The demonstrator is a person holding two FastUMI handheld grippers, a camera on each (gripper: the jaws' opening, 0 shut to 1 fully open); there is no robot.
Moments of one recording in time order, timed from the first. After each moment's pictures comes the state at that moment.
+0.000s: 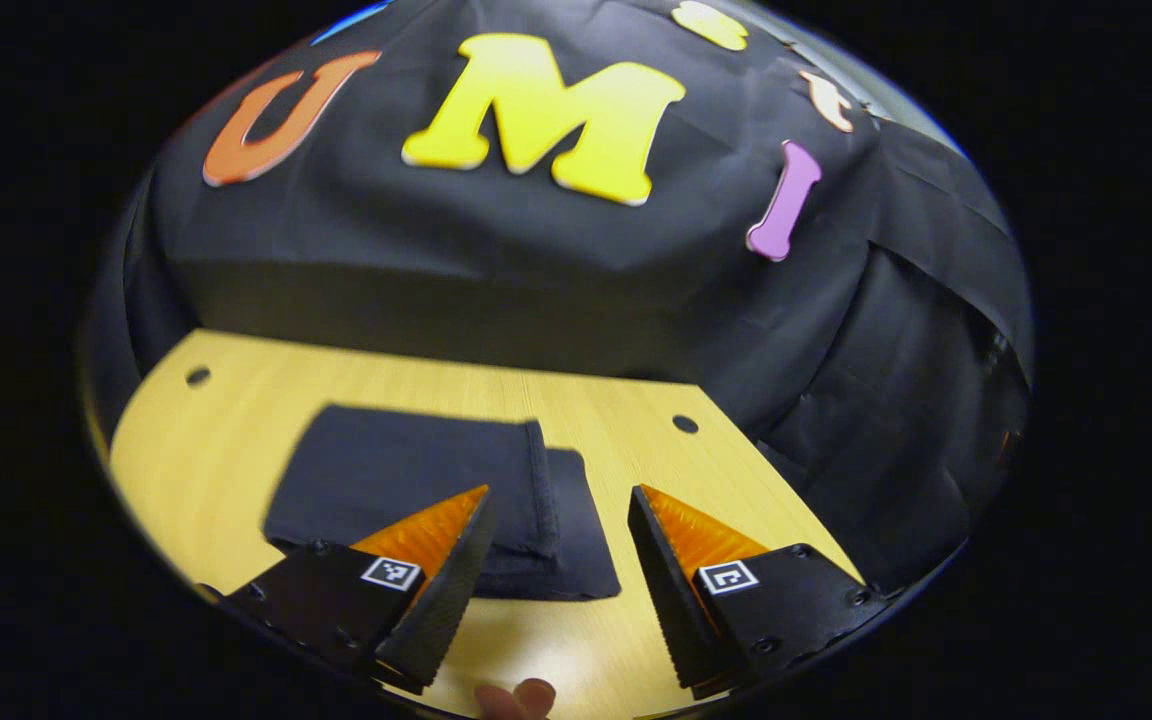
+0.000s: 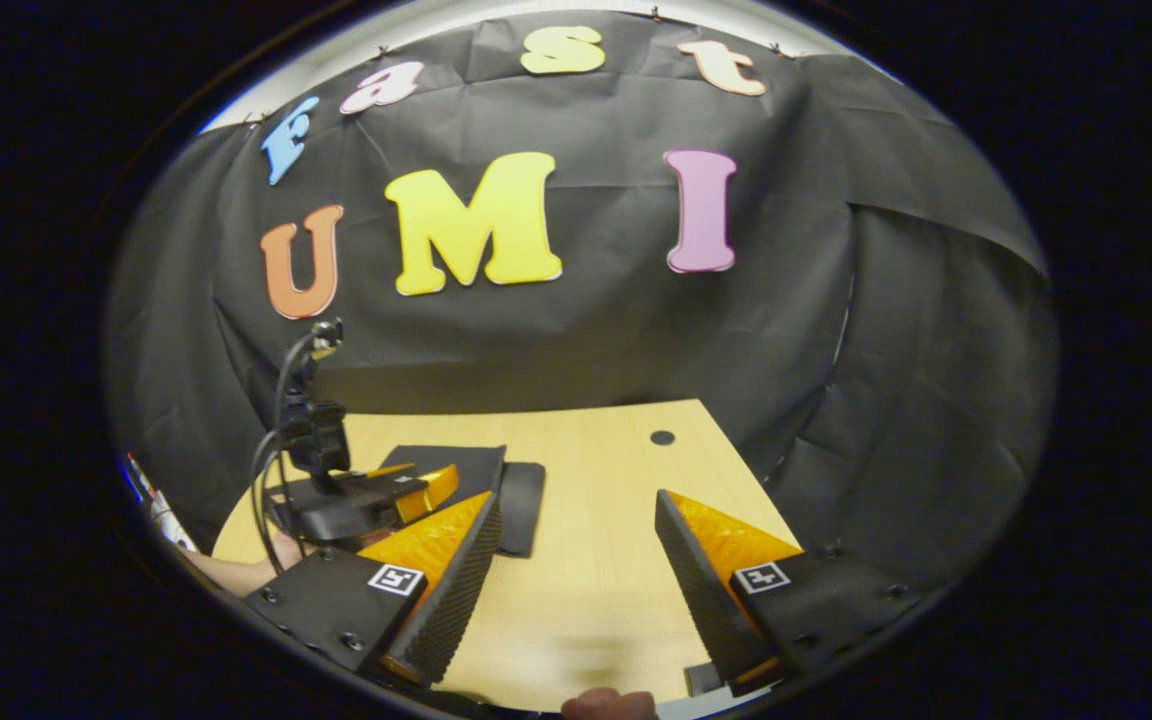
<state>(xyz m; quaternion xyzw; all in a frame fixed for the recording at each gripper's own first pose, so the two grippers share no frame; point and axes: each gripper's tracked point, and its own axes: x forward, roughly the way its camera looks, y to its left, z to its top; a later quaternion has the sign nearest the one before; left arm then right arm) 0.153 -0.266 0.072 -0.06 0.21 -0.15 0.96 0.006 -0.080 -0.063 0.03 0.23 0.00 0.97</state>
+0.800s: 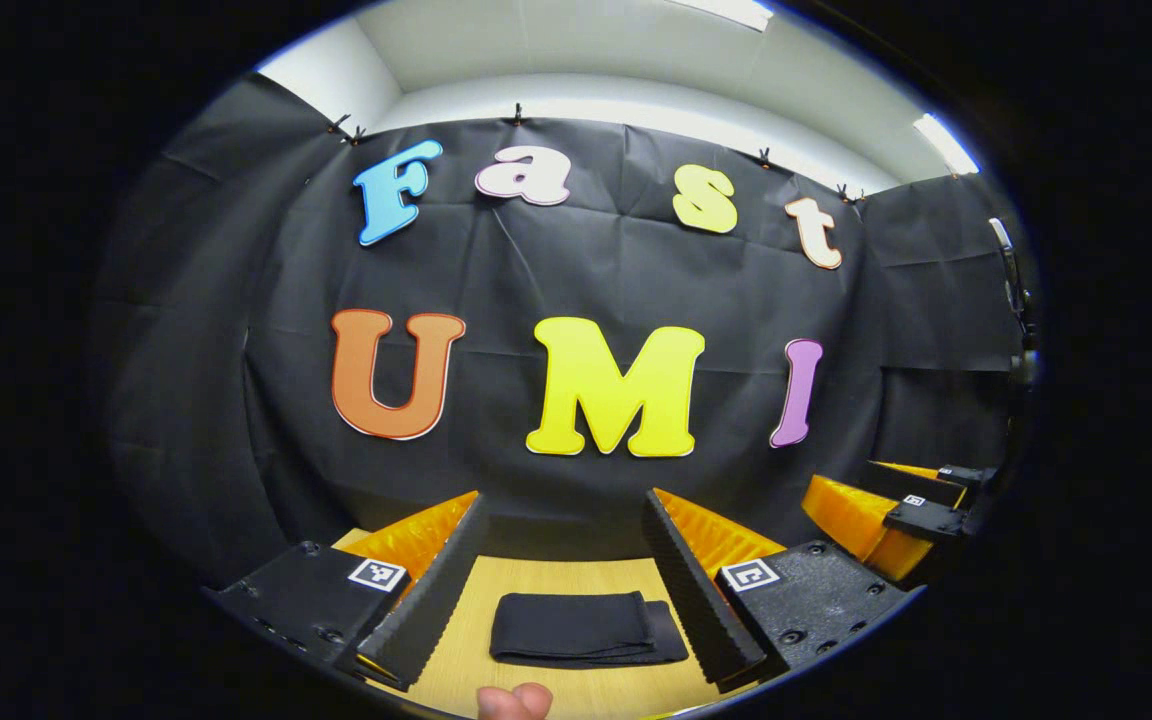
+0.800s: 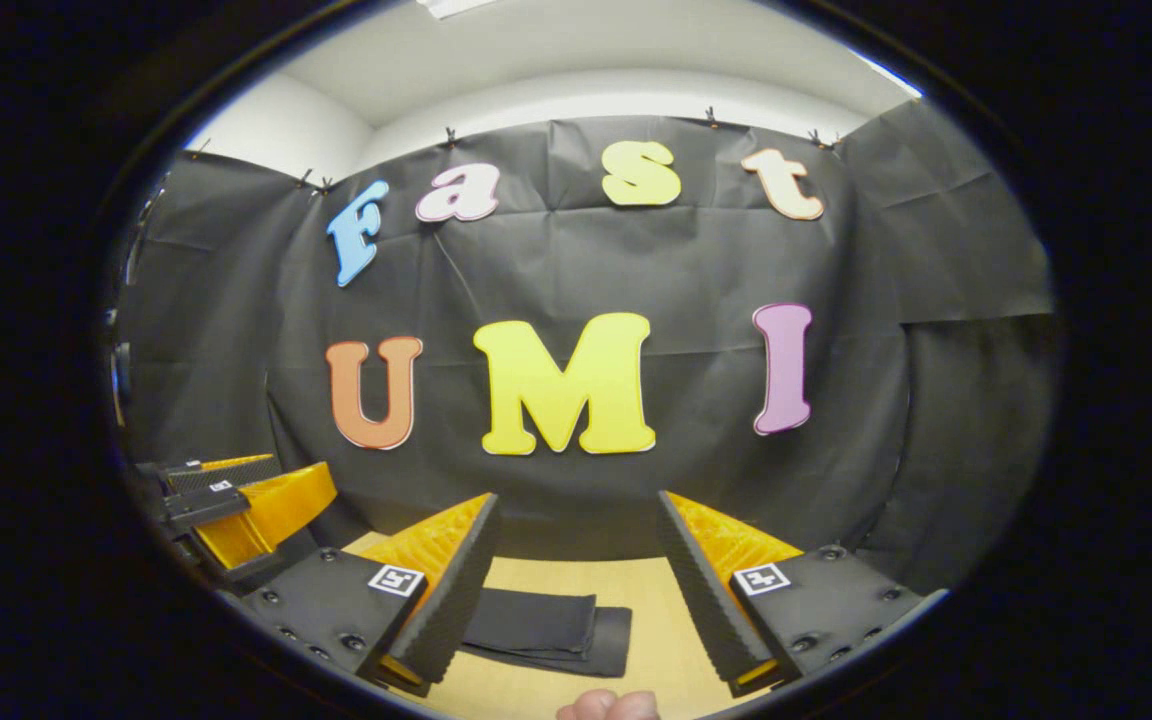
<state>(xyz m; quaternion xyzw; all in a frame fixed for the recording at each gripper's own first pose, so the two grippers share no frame) 0.042 -0.136 0.308 -0.03 -0.01 -0.04 1.00 0.041 0.044 0.059 0.05 0.02 0.05 1.00</state>
